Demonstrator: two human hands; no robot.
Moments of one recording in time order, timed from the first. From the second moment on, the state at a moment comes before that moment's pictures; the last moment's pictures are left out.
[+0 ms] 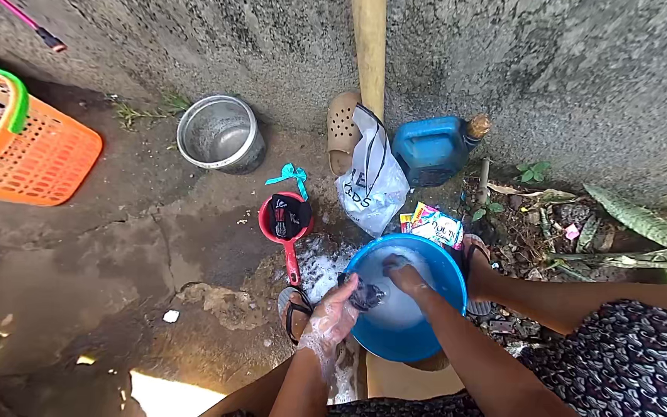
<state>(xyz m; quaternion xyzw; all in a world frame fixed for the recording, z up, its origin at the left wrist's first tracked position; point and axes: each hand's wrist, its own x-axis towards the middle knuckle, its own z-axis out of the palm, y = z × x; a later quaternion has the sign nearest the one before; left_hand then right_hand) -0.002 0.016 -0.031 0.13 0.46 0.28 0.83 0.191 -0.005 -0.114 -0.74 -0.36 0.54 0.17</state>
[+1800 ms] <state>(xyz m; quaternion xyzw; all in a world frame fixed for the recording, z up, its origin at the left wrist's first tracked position) -0.009 0.035 -0.034 0.08 0.53 0.34 0.77 0.147 -0.015 -0.151 -0.62 -0.56 0.45 -0.31</state>
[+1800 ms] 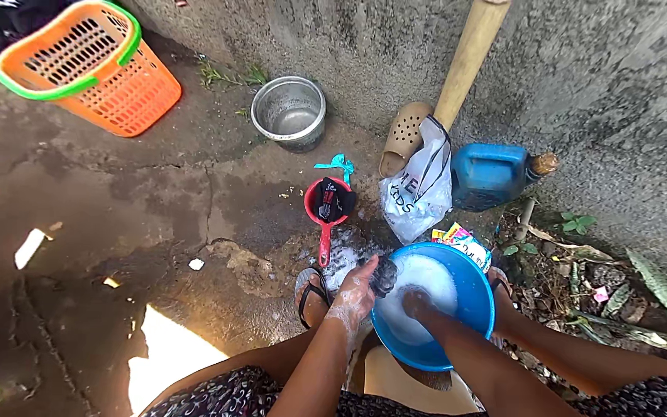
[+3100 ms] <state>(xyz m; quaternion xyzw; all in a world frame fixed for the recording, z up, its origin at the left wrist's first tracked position) 0.017 0.021 -0.040 0.22 0.48 0.33 0.78 0.163 -0.037 -0.050 -0.68 -0.61 0.15 0.37</state>
